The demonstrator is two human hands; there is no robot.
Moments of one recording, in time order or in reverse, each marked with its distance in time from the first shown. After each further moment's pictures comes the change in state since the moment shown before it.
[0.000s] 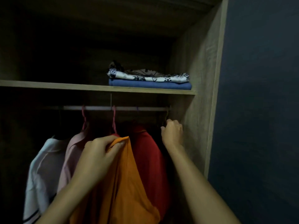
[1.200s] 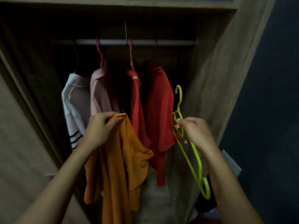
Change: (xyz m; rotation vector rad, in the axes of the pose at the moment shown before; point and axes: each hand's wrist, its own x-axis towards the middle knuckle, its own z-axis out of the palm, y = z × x) left_hand -0.094 -0.103 0.012 0.072 -0.148 -0.219; right_hand -0.190 0.038 -0.035 0.674 -0.555 0.411
